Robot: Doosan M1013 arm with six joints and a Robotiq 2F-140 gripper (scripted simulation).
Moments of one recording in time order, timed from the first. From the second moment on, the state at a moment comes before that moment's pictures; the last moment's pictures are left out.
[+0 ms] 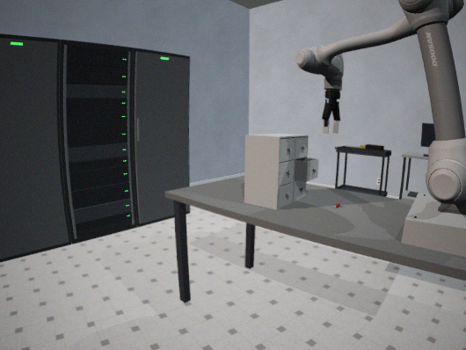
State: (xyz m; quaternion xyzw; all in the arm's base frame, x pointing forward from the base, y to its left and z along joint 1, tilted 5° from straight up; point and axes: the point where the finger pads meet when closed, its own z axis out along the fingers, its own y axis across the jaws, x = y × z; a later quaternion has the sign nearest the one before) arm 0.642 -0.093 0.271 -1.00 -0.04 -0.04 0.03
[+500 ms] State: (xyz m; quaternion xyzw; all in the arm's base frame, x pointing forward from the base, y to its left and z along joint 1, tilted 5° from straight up) arm 0.707 -0.086 0.211 -0.98 -0.03 -0.18 0.03
